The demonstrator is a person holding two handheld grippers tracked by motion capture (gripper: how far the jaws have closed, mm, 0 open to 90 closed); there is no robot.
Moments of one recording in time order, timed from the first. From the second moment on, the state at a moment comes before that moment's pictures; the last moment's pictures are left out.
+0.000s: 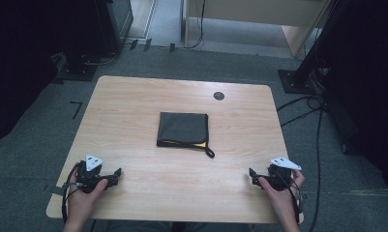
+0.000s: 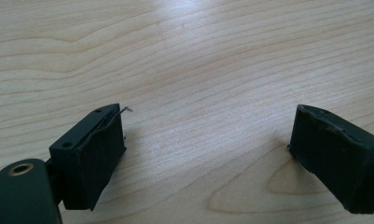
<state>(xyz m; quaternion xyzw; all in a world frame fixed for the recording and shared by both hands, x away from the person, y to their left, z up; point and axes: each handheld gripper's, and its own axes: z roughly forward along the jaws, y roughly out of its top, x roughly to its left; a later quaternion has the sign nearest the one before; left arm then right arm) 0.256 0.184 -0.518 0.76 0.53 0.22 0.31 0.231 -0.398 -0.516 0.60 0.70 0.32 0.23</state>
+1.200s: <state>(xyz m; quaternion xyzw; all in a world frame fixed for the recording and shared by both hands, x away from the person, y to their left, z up) 0.258 0.183 -0.518 0.76 0.53 0.22 0.31 0.205 -0.421 -0.526 0.61 0.69 0.30 0.24</state>
